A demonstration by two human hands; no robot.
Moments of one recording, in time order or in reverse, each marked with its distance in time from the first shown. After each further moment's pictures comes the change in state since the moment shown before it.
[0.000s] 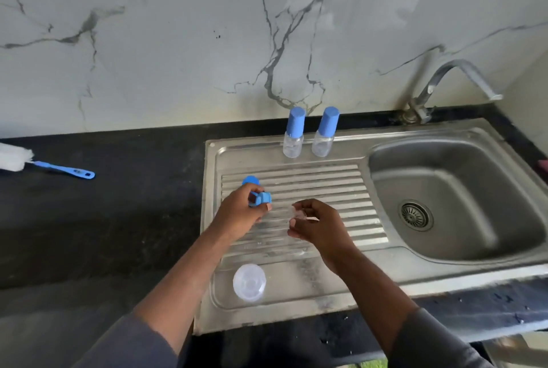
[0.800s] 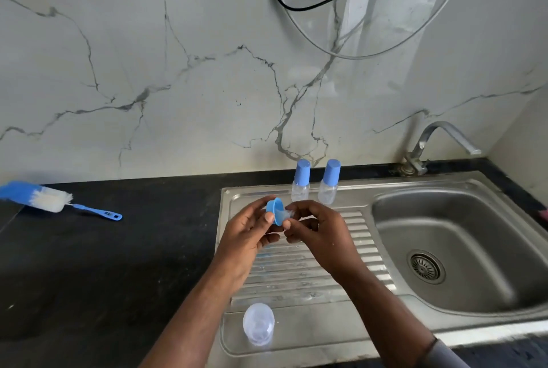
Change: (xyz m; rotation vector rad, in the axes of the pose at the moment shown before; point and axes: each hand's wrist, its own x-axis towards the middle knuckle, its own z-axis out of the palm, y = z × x) left_hand -0.072 0.086 -0.027 -0.690 0.032 0.157; right_hand -0.039 -0.100 0.025 -0.276 -0.104 -0.532
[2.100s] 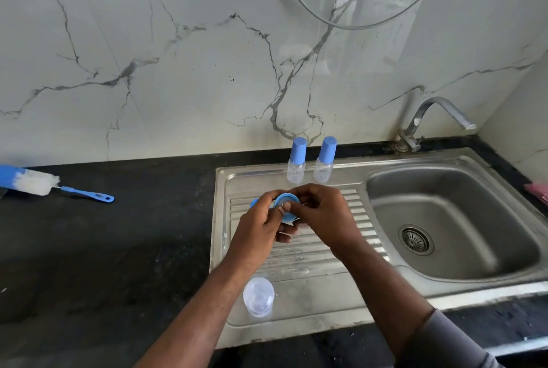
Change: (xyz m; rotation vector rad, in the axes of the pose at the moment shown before) left_hand -0.013 -0.015 0.014 0.330 -0.079 0.046; right_hand -0.003 0.005 0.002 -0.152 0.056 0.112
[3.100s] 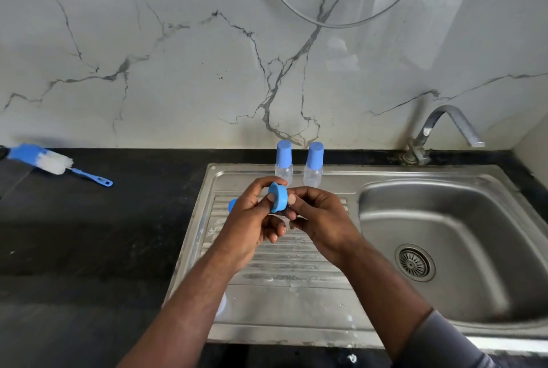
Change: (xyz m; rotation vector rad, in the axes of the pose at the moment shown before) left_hand 0.026 0.045 0.088 -0.279 0.086 -0.114; right_hand 0.032 0.035 -0.092 0.608 -0.360 0.122
